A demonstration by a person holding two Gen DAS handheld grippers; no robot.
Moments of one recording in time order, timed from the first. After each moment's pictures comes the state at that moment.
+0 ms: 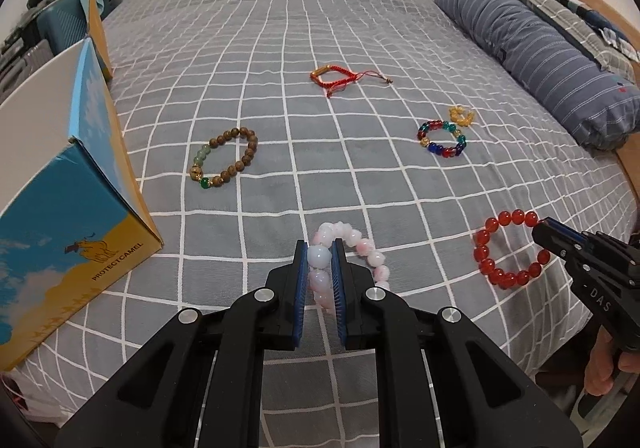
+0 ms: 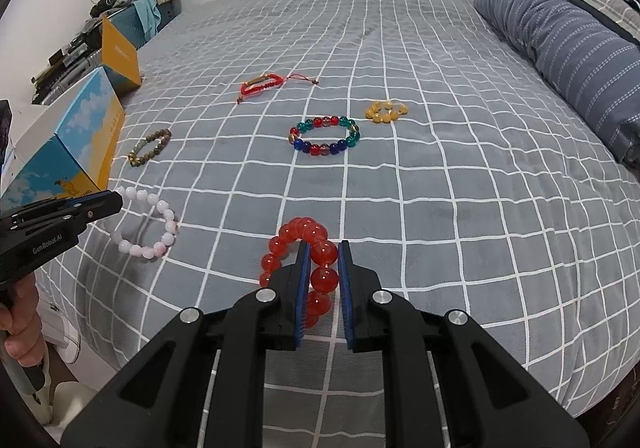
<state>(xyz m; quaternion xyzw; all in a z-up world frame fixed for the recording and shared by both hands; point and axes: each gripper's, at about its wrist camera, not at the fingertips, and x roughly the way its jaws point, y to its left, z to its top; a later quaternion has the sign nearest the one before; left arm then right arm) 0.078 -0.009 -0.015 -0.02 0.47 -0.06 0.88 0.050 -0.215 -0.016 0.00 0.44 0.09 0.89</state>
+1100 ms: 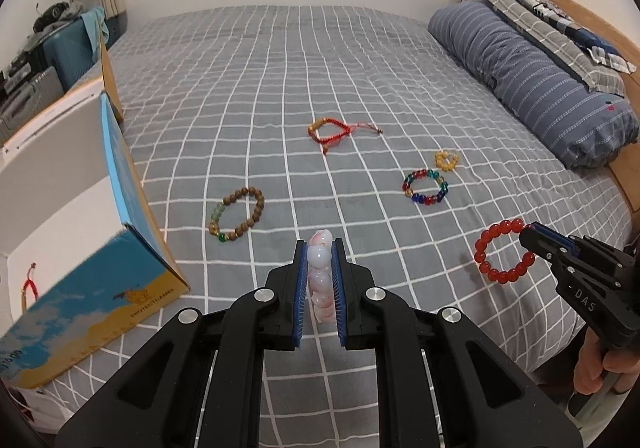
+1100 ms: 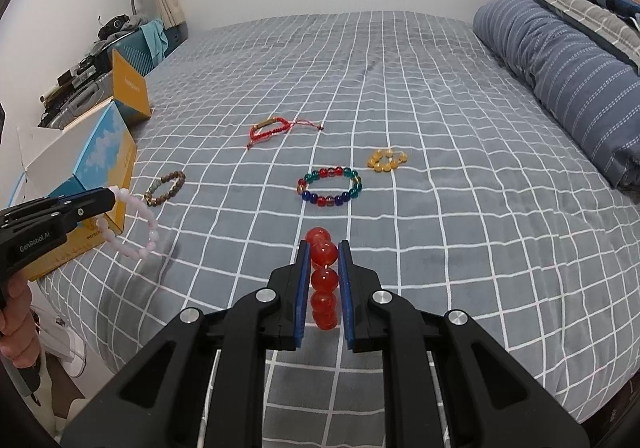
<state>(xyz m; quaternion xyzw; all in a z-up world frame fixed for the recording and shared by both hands) 0.078 -0.010 0.040 -0.01 0.43 -0.05 0.90 0.056 -0.216 0.023 0.01 0.40 0.10 0.91</state>
